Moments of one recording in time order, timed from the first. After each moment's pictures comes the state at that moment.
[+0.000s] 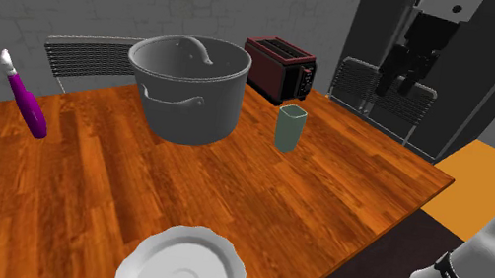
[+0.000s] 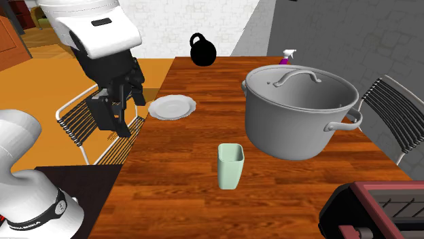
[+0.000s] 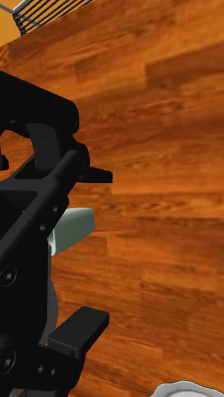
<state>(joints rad) 0.02 -0.74 -0.04 -2.42 0.10 1.71 0.06</state>
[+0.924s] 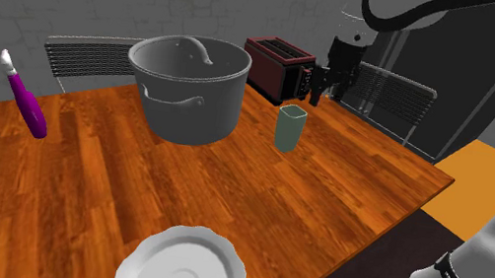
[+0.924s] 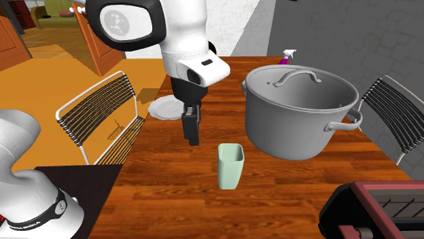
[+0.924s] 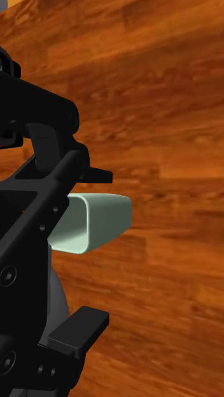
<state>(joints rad) 0.05 -0.33 0.07 -2.29 0.07 2.01 0.13</state>
